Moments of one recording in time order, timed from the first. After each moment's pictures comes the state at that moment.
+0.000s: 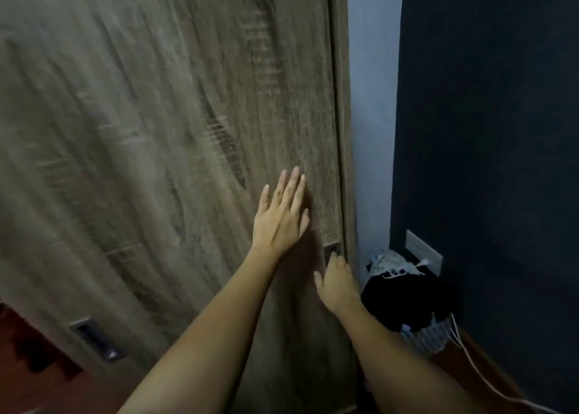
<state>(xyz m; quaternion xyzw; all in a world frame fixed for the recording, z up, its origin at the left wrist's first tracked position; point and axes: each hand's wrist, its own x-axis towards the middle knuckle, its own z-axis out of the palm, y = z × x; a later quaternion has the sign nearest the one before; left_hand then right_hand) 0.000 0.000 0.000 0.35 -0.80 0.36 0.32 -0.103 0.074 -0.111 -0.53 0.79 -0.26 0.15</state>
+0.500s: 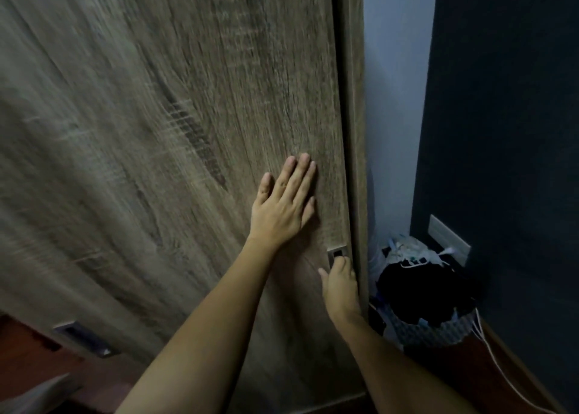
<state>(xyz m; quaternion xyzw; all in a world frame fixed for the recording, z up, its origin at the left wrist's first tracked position) -0.022 -0.058 -0.017 0.30 -0.74 0.49 0.35 -0.107 0.021 -0.163 -0.49 0.79 -0.36 0.09</state>
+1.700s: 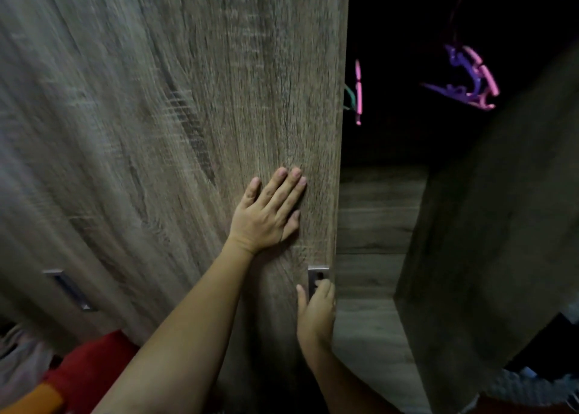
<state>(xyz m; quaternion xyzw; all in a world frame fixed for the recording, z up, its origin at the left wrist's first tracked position) 0.383 -0.092 -0.018 0.30 -0.69 0.56 0.35 0.286 0.001 -0.163 -0.49 0.74 -0.45 0.09</state>
